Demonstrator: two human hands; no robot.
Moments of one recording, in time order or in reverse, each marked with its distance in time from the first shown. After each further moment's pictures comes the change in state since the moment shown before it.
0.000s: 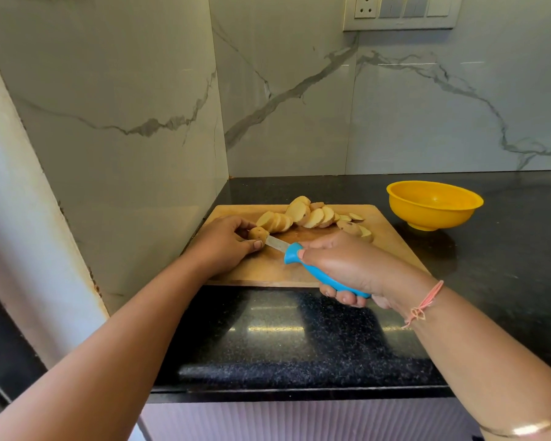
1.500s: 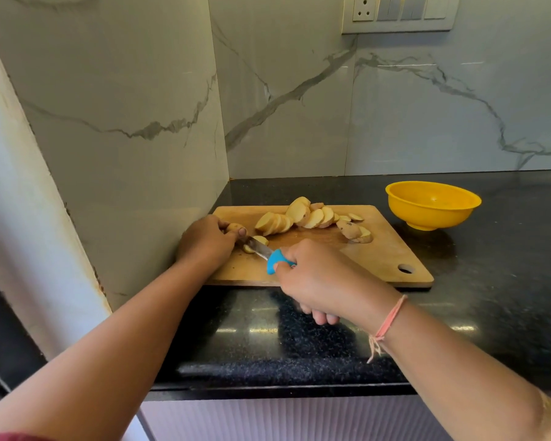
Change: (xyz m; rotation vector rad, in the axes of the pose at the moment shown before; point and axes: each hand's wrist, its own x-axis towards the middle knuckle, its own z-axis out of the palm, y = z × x) left_hand 0.005 -0.007 0.002 0.022 0.235 -0.219; right_hand 0.000 -0.018 0.035 -0.226 0.020 0.029
